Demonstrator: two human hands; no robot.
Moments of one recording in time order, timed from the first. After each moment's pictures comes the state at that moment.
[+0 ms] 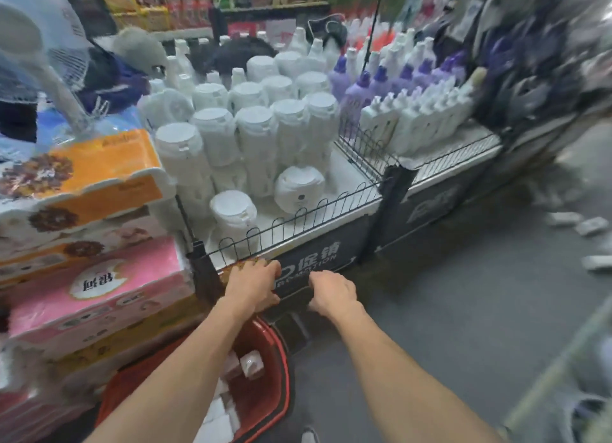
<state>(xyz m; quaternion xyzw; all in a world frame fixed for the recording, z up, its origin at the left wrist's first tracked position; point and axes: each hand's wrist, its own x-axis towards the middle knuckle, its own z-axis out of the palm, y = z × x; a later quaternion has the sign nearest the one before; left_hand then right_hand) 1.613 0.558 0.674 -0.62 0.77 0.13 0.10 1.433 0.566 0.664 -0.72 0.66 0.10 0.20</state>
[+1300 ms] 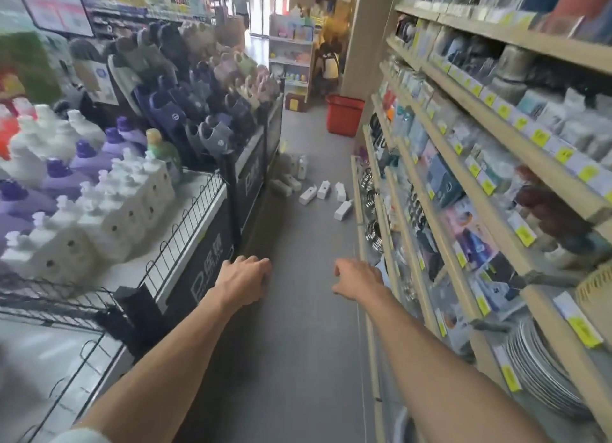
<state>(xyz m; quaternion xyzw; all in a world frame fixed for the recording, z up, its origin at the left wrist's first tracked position) 0.996 0.349 0.772 -0.20 0.98 0.06 0.06 0.849 0.555 0.799 -0.31 0.94 0.01 0.13</state>
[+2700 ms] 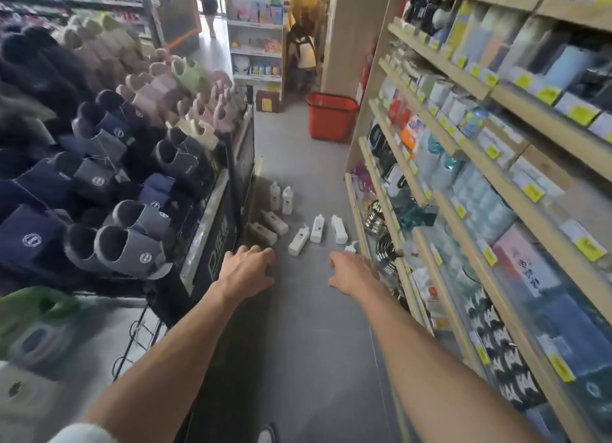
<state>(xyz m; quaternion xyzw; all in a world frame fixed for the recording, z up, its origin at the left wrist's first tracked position) 0.360 -0.086 0.771 -0.16 0.98 0.07 0.07 0.247 0.117 0.781 -0.28 0.95 -0.01 0.12</state>
